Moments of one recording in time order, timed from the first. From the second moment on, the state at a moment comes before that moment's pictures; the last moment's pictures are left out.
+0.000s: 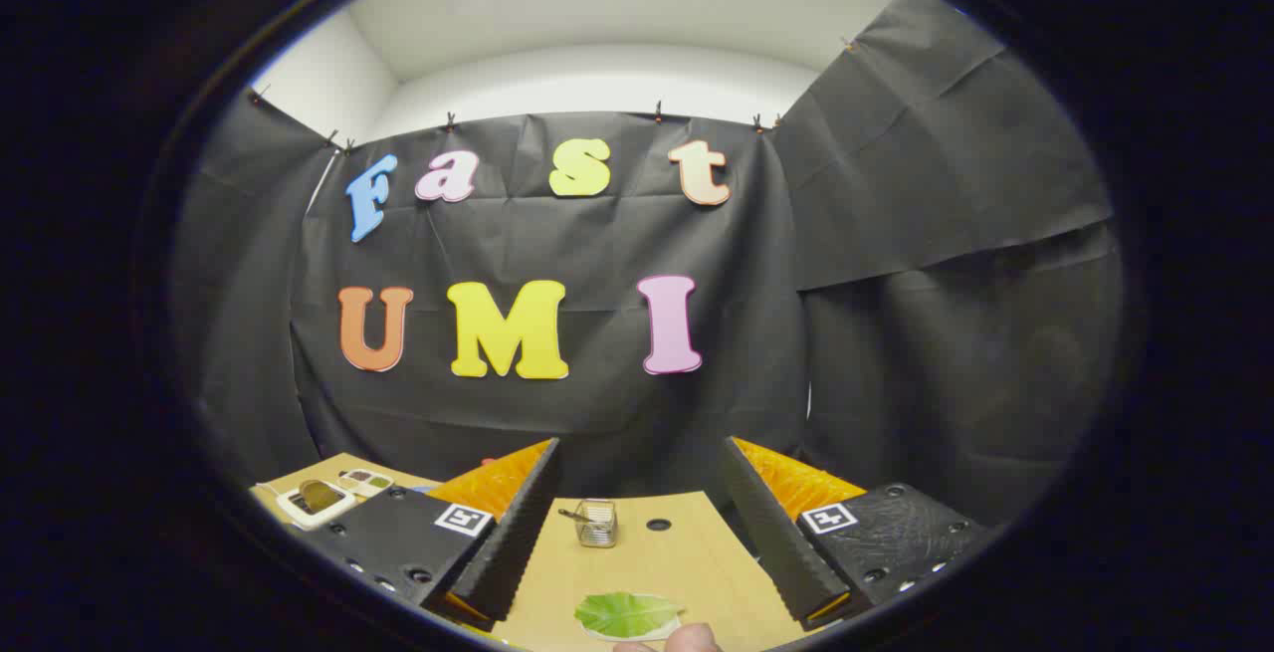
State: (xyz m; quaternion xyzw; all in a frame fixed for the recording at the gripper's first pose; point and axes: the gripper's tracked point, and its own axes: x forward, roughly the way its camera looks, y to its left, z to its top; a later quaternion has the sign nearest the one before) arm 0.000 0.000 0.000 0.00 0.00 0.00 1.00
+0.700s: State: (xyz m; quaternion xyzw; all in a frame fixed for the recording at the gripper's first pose) arm -0.003 -0.038 -0.009 0.00 0.01 0.00 1.00
